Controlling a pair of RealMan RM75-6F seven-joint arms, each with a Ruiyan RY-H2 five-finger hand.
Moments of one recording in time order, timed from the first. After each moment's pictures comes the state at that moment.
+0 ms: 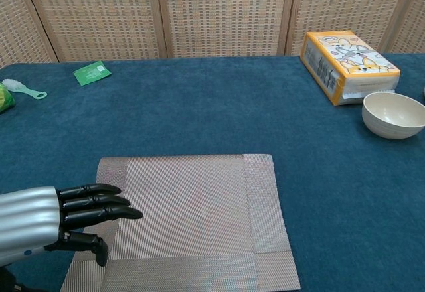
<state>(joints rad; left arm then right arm) -0.51 -1.58 0.28 -1.02 2.12 1.36 -0.13 0.11 -1.23 0.11 -1.50 -1.45 1.53 -0.10</state>
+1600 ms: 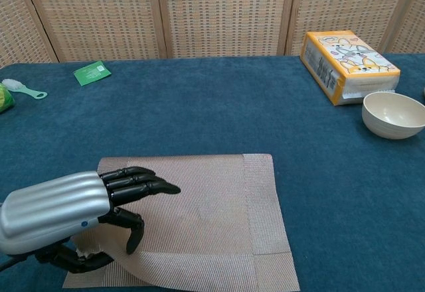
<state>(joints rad) -0.57 -1.68 0.24 -1.10 1.97 1.31 -0.15 0.10 -1.22 0.12 -1.51 -1.46 1.54 -0.10</state>
